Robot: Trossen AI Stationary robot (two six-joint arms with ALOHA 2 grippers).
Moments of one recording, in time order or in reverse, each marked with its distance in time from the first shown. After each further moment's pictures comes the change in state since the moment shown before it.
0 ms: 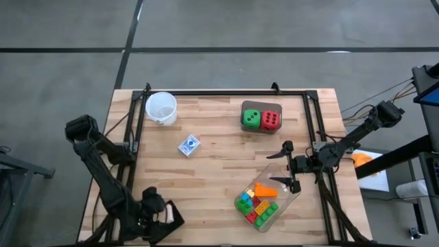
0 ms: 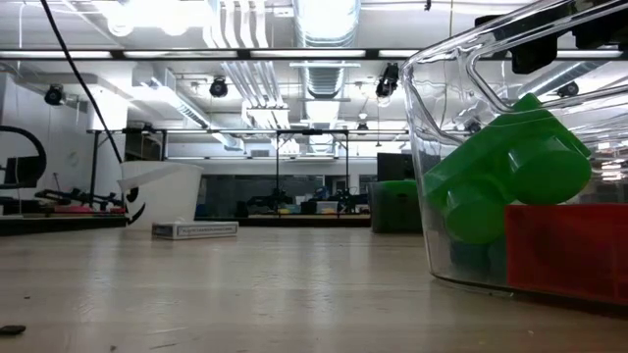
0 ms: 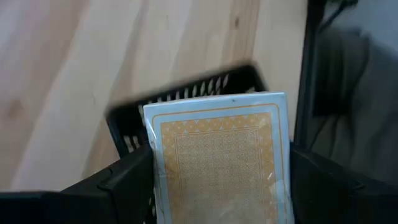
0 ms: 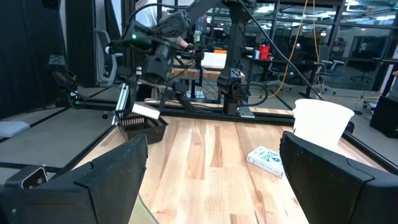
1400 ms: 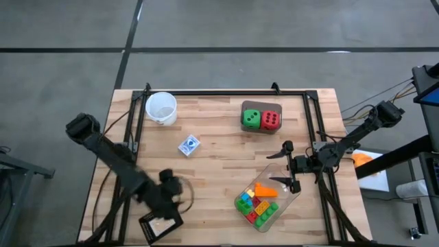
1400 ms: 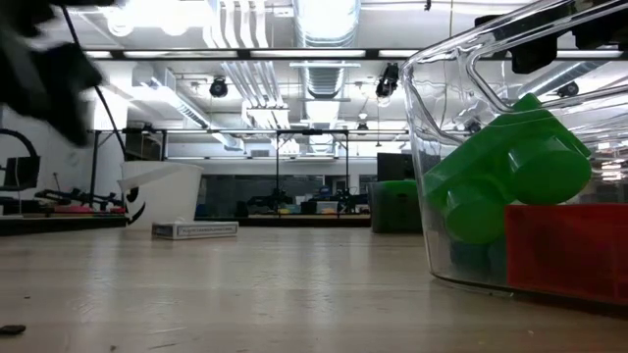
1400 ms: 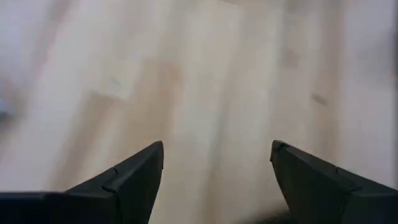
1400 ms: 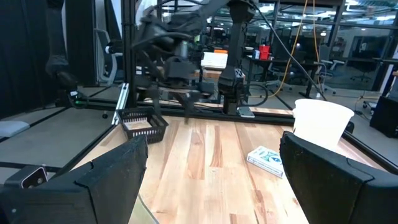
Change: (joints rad) left arm 0.313 -0.011 0.002 -0.028 0.016 0.352; right arm 0.000 0.001 0.000 0.000 0.000 -0.001
